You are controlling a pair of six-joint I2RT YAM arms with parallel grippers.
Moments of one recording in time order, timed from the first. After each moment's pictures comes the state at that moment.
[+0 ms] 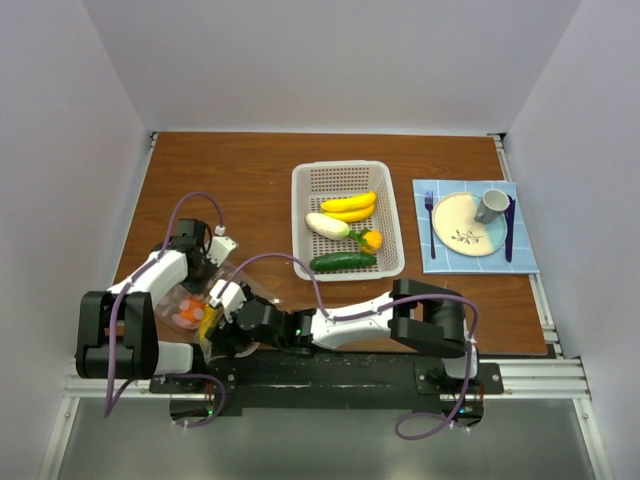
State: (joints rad) left arm -0.01 1.35 0.64 -0.57 -0.11 0.62; right arm 1.43 1.98 1.21 0.34 0.27 0.22
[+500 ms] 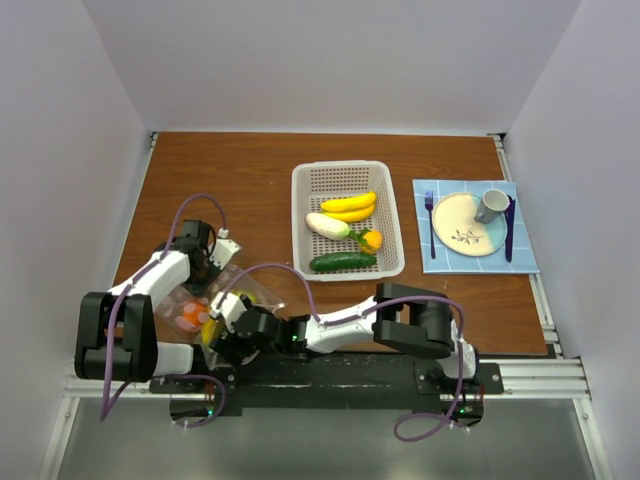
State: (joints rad) left arm -0.05 1.34 0.64 -0.62 -0.11 0.59; right arm 1.44 2.06 1.20 0.33 0.22 0.25
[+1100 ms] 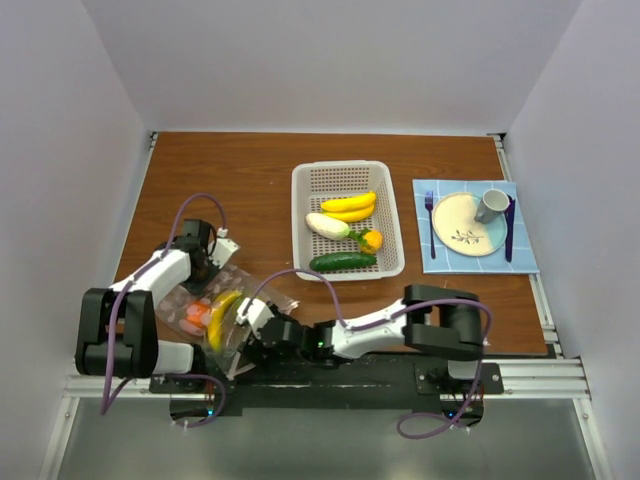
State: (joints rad) left arm -0.05 1.35 0.65 -0.60 -0.14 0.59; right arm 1.47 1.91 0.99 0.31 0.29 0.27
